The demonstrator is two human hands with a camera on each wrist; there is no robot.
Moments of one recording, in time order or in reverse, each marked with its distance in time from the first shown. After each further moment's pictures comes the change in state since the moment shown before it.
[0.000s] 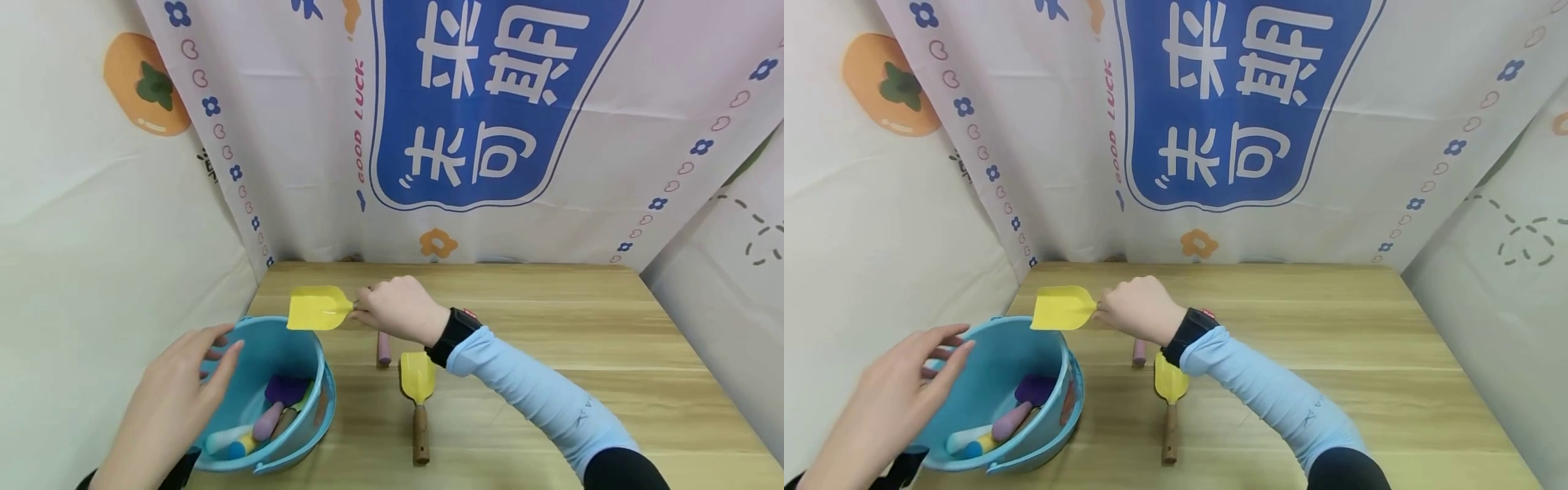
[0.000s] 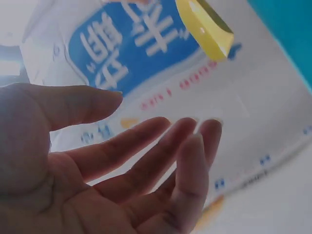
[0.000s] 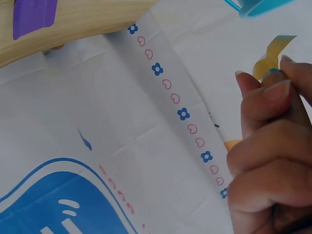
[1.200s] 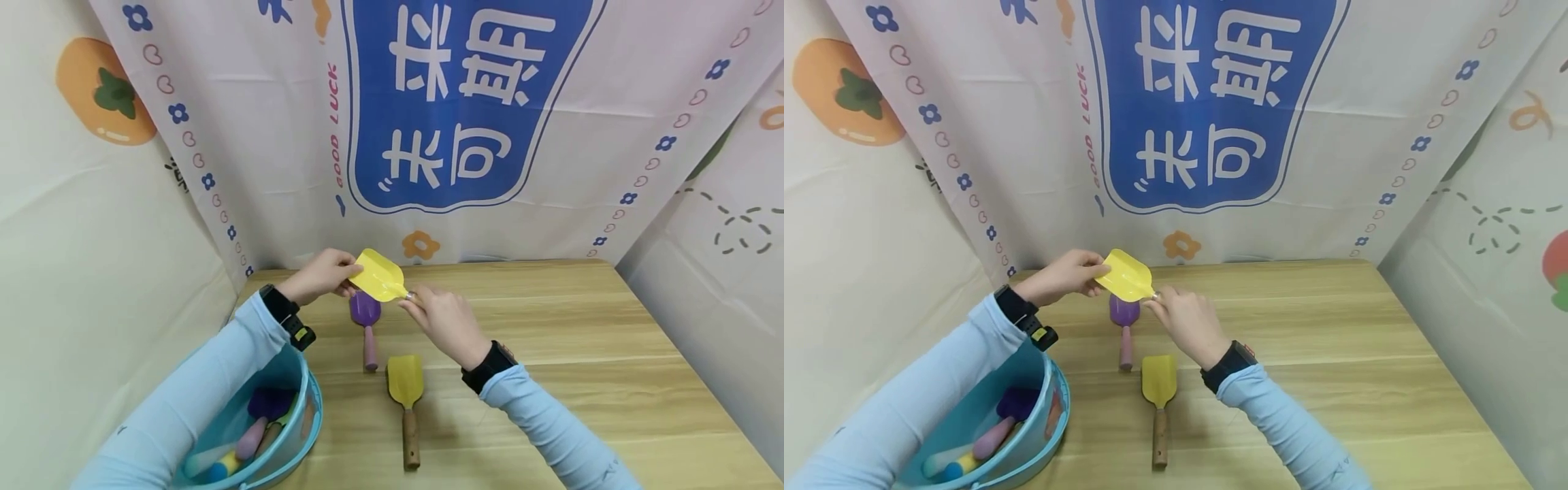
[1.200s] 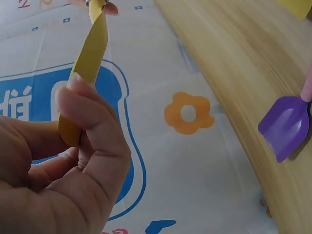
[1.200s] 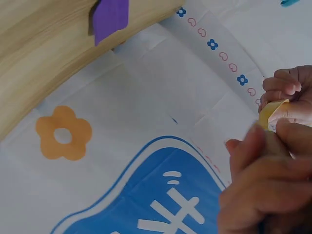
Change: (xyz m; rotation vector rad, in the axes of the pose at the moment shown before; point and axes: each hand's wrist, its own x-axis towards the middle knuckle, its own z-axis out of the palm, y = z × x) left_hand 0.192 0.060 0.128 -0.641 -0.715 -0.090; right_hand -0.083 0.042 0.024 0.204 0.249 0.397
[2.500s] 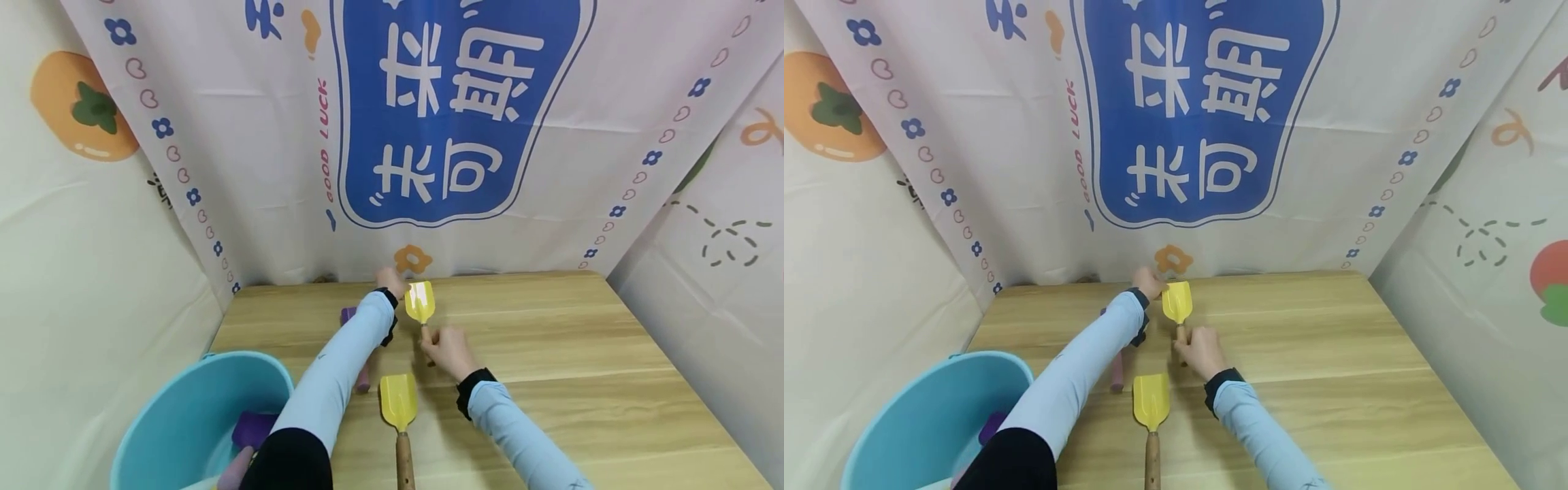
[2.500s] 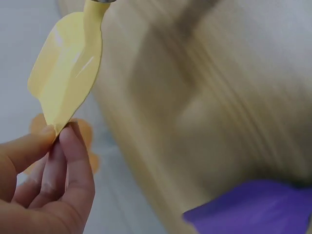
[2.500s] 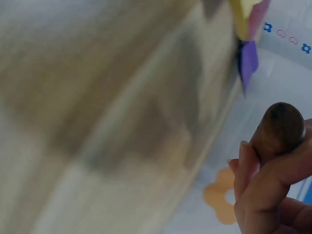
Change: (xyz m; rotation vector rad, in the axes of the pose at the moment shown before) left_hand 0.291 -0.140 0.115 0.474 0.516 0.088; right_hand -0.046 0.077 0.091 0.329 -0.234 0.606
